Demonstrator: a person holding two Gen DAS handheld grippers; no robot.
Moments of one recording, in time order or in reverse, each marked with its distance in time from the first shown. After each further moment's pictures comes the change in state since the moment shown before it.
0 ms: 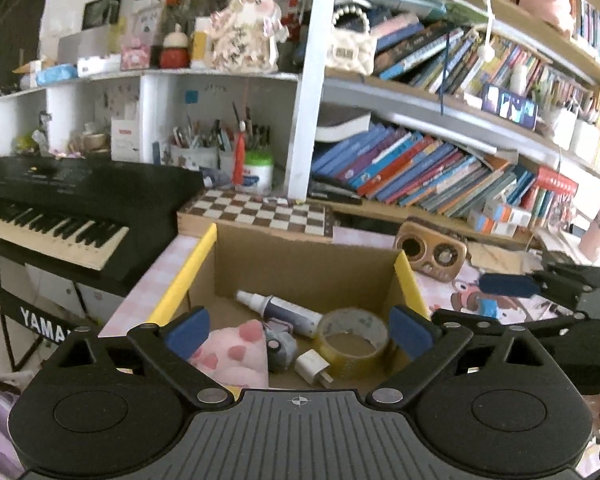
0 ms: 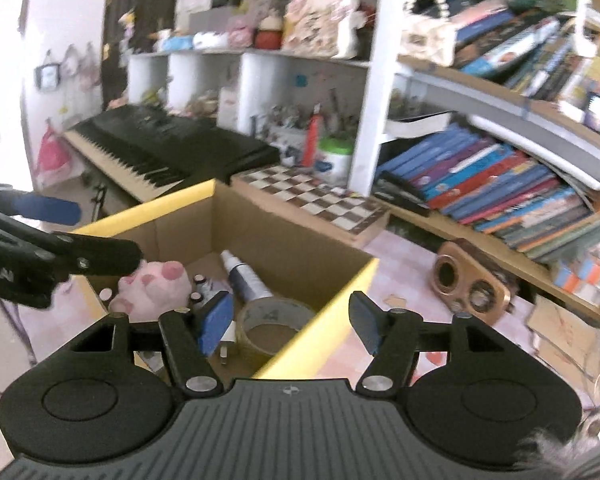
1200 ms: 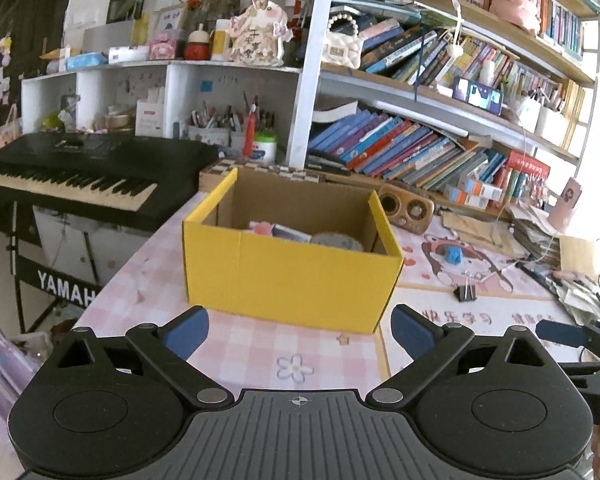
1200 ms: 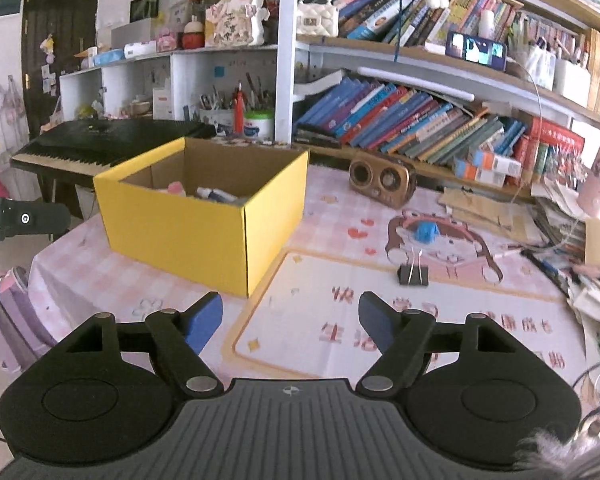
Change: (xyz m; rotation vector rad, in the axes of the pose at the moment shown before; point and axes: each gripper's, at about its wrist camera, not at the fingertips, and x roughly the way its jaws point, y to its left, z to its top) left arm -0.118 0.003 -0.092 -0.017 0.018 -0.013; right arm -0.149 0.074 -0.119 0.213 0.027 -0.227
